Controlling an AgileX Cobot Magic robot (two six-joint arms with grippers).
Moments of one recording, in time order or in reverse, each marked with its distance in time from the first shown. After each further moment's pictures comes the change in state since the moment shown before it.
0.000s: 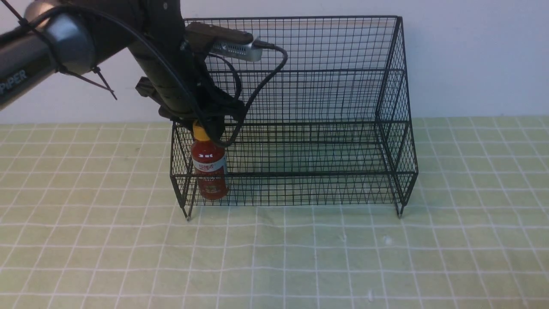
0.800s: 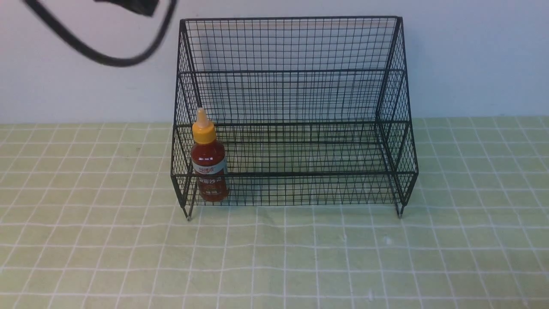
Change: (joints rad) right arm 0.000 0.000 0.000 0.000 0.000 0.000; left arm 0.000 -0.372 -0.222 0.104 0.160 -0.006
